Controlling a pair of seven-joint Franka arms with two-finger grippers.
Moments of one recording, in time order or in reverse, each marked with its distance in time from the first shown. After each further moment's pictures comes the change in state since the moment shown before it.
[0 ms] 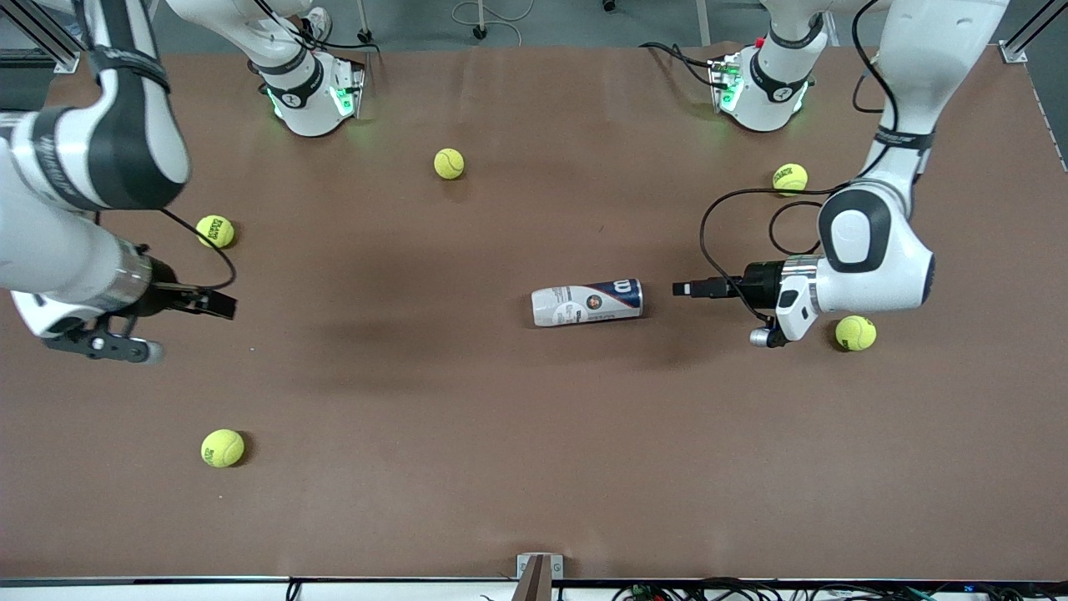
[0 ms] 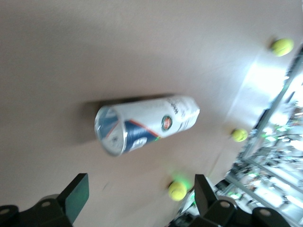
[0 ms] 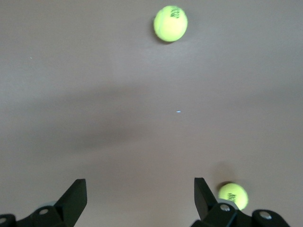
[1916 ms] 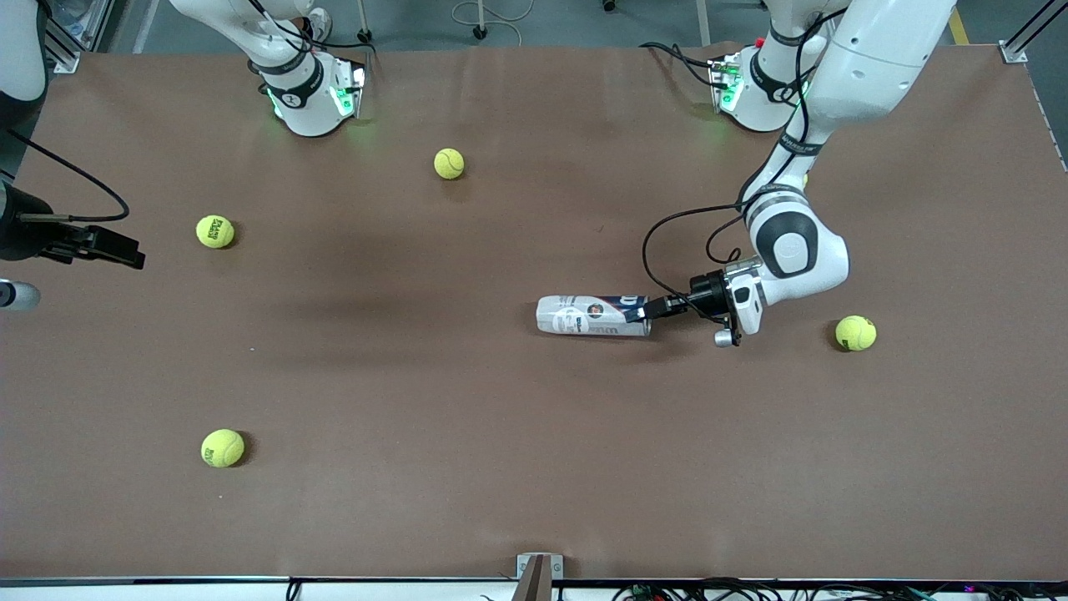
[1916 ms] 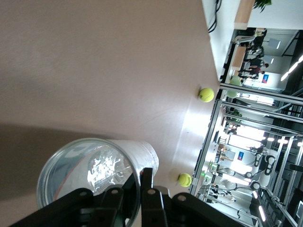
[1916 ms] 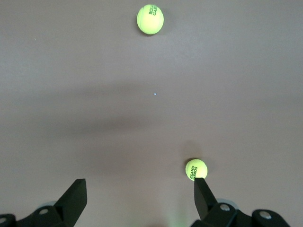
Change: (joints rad) left arm -0.126 0.074 -0.008 -0.023 -0.594 0.165 0.369; right arm -0.095 -0.055 0.020 0.175 0.001 -0.261 -0.140
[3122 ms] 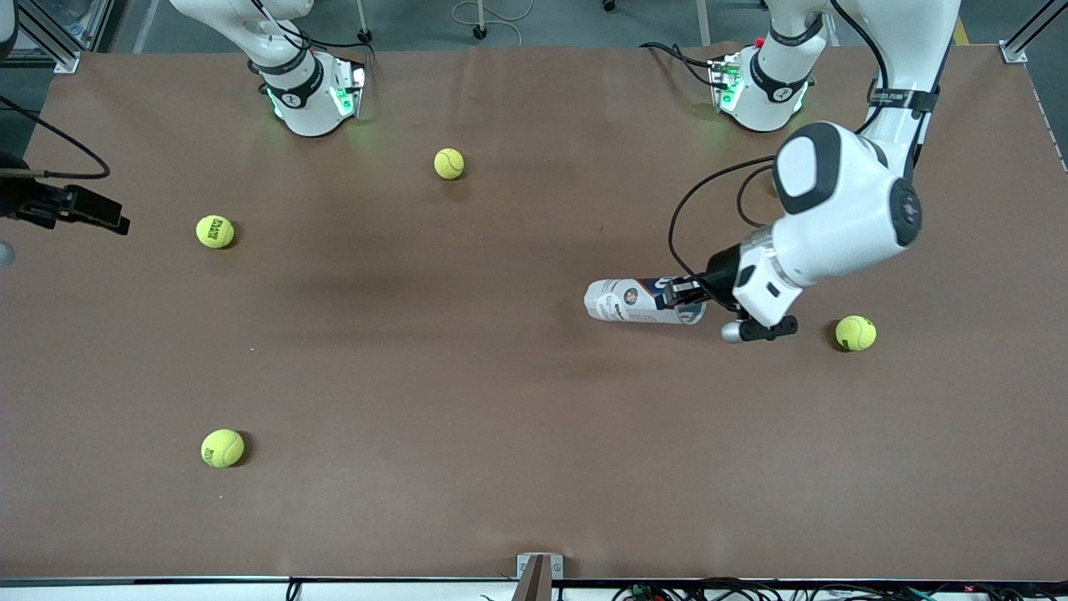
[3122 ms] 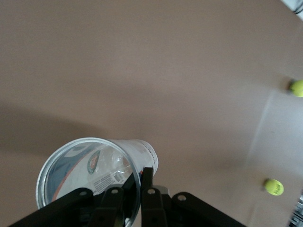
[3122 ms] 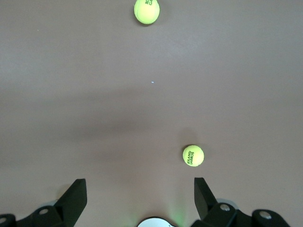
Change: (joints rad) left arm -0.075 -0.209 -0.021 0.232 1.118 0.003 -1.025; right arm -0.004 -0.113 -0.006 -0.053 0.001 -0.052 0.000
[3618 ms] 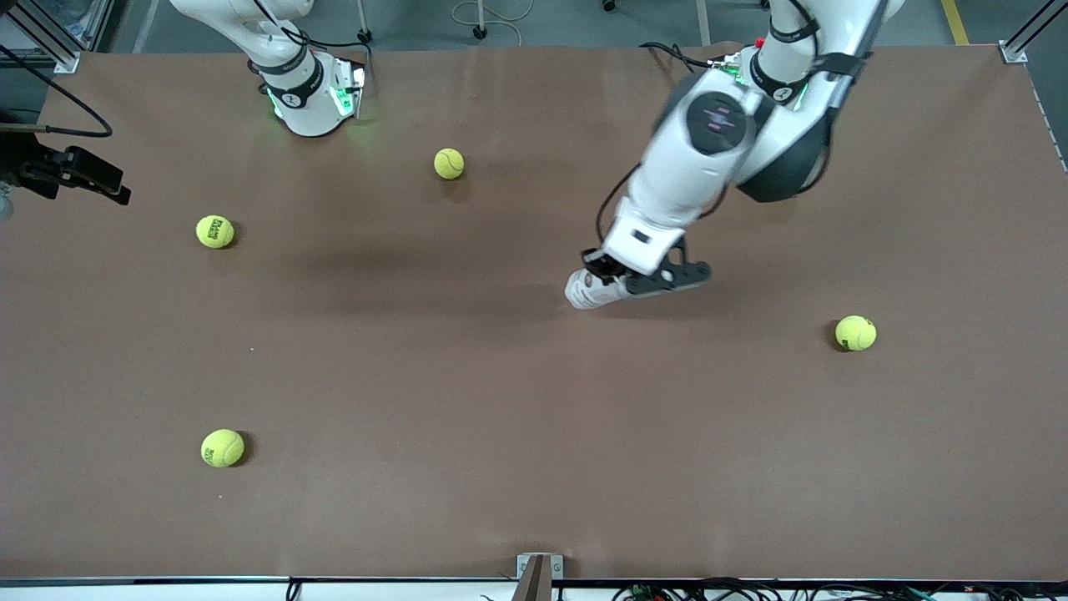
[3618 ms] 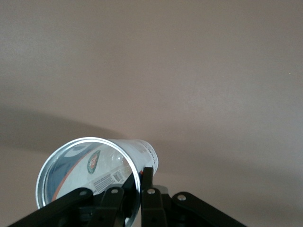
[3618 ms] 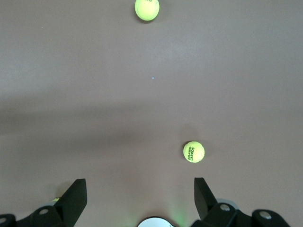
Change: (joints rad) left arm -0.277 0.056 -0.005 0.126 0.509 0.002 -0.595; right arm 0.000 -0.148 0.000 -0.166 0.000 0.067 0.000
